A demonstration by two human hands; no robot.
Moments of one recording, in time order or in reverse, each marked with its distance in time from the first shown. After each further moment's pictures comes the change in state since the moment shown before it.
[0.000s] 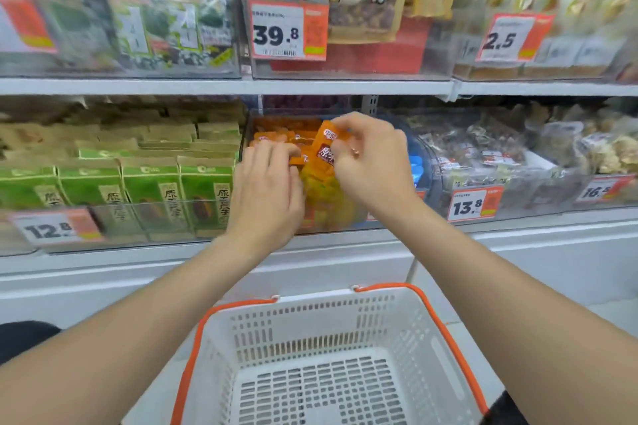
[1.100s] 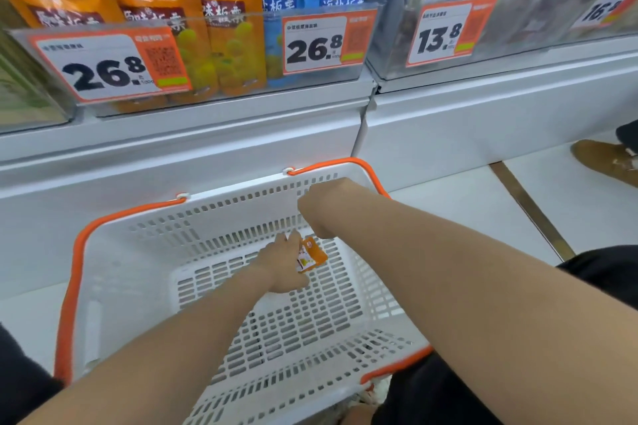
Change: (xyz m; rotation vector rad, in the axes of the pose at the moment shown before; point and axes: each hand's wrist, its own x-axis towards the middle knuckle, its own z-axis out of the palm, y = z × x) left_hand -0.275 0.015 0.253 -0.156 -1.555 -0.237; right_hand -0.146 0.186 0.072 -0.882 -1.558 0.137
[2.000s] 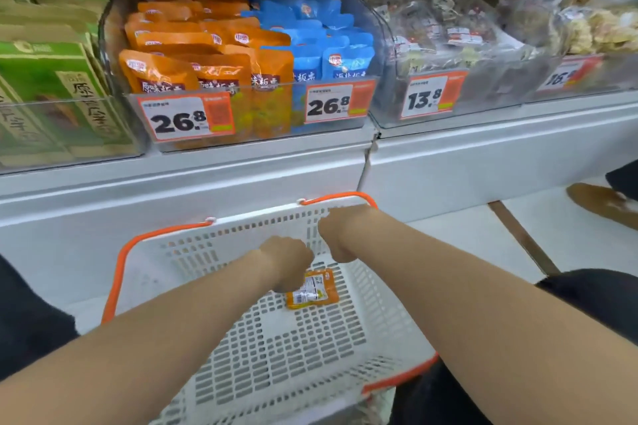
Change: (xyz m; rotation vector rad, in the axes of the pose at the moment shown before) left_hand -0.074 0.048 -0.091 0.645 0.032 0.098; right_hand -0.064 -0.002 -0.021 -0.077 0.032 0.005
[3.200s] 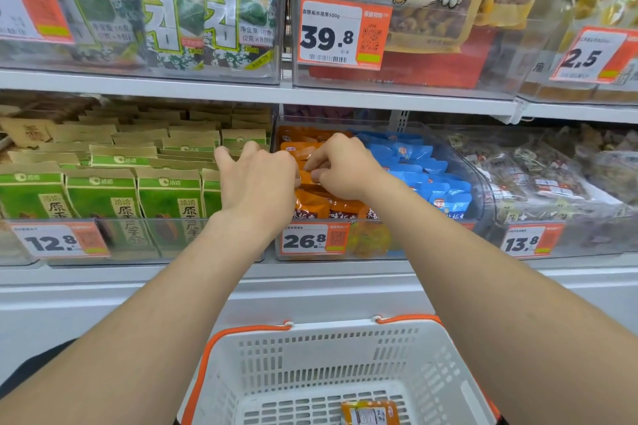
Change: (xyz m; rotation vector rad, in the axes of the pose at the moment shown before) left_hand -0.191 -0.161 -0.185 -0.156 1.018 -0.798; right_hand 0.012 -0.017 -0.257 0.609 1.000 -0.150
